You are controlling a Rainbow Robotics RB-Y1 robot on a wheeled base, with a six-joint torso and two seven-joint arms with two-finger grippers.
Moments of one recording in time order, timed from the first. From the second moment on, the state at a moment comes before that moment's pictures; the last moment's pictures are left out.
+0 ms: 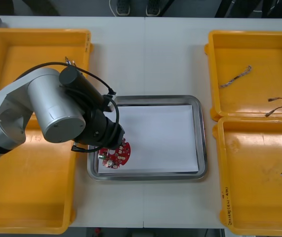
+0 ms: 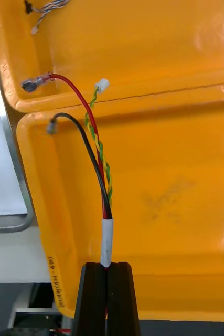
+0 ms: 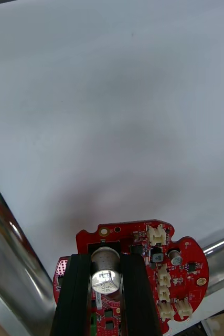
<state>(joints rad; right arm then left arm) -0.05 -0.88 -0.51 -2.46 -1.19 1.92 0.95 -0.66 0.73 -0.71 -1.97 0.85 1.44 -0.78</state>
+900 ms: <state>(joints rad) -0.05 -0.97 -0.54 -2.47 -1.29 1.92 1.44 -0.69 0.71 -0.79 -1.88 0.83 1.36 -0.78</state>
